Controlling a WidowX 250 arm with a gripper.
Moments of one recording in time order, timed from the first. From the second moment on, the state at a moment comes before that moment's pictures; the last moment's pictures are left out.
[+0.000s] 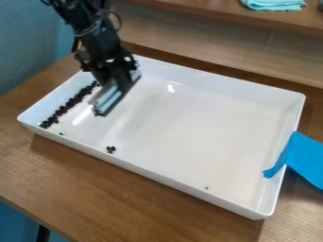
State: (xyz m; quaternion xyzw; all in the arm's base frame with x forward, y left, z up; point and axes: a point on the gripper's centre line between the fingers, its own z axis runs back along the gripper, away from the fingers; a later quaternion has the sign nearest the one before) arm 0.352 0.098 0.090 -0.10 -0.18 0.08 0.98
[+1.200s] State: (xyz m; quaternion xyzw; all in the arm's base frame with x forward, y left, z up) arm 0.323 0.111 0.041 -0.02 -0.19 0.04 0.98
